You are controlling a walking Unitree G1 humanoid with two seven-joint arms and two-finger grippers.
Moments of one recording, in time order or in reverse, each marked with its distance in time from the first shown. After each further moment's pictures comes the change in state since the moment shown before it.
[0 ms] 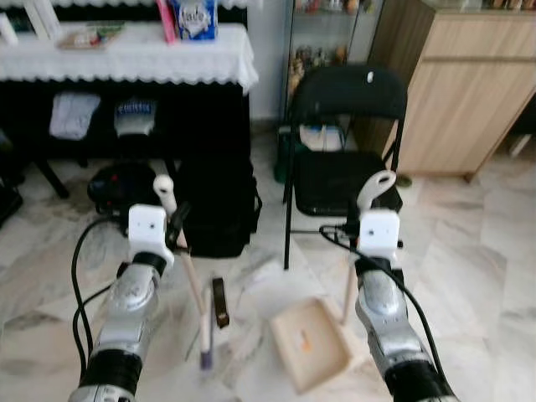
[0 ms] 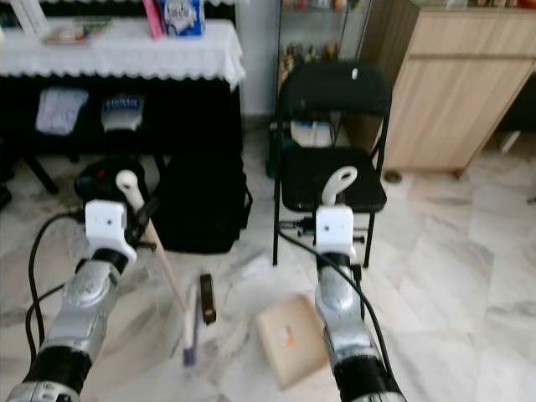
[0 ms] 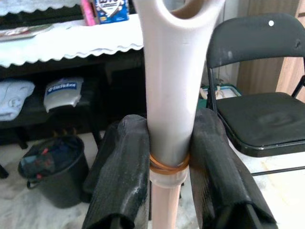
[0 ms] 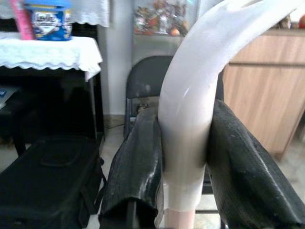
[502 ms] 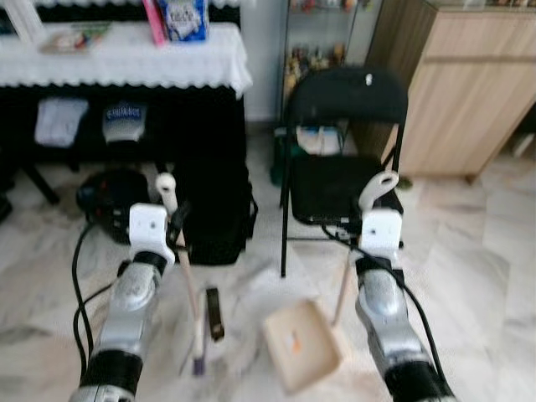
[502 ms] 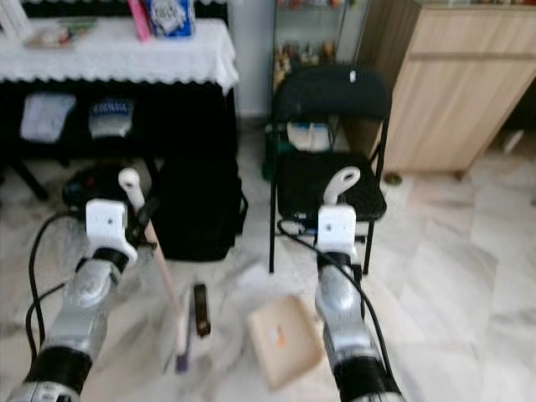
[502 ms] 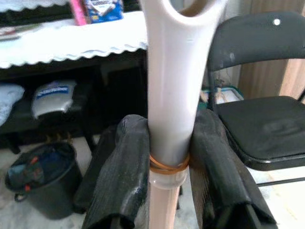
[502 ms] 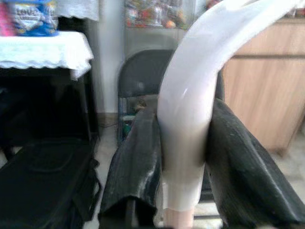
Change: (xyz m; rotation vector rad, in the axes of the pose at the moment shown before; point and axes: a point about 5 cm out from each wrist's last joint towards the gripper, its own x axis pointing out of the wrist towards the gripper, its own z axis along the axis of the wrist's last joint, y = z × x) left arm 0.000 -0.004 0.000 0.002 0.000 -0.004; right arm -0.002 -0.004 -0.004 0.015 0.020 -0.013
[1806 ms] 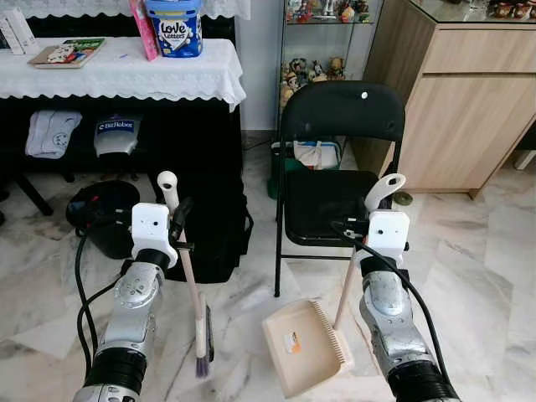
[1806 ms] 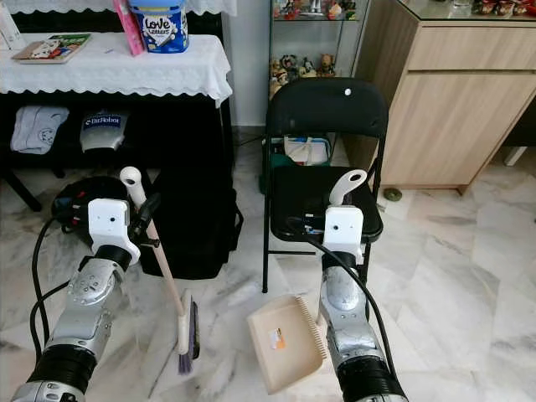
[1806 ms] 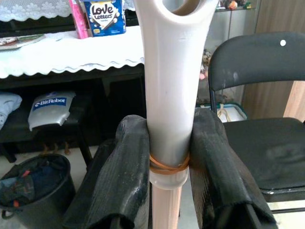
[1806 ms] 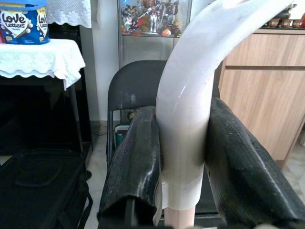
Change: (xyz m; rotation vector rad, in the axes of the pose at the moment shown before) left arm 0.001 0.004 0.003 -0.017 -0.019 0.032; right arm 0.002 -0.002 0.002 -0.004 -0.008 0.002
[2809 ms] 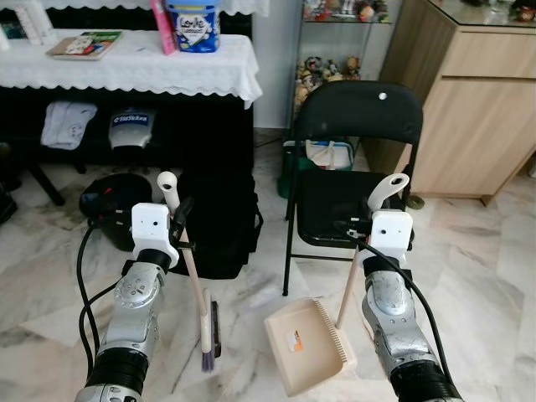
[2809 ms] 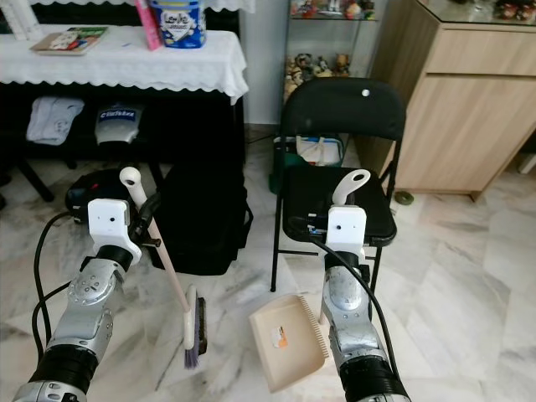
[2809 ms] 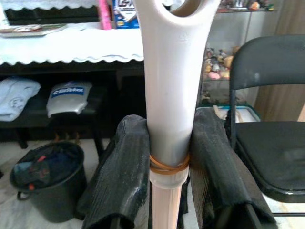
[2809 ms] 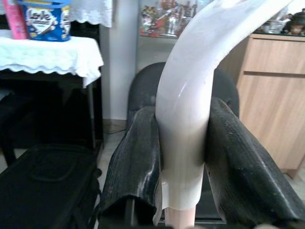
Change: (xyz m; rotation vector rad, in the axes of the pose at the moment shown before) left arm 0.000 -0.002 0.000 -0.014 -0.001 -0.001; right arm 0.000 -0.002 0.000 -0.007 -0.003 -0.003
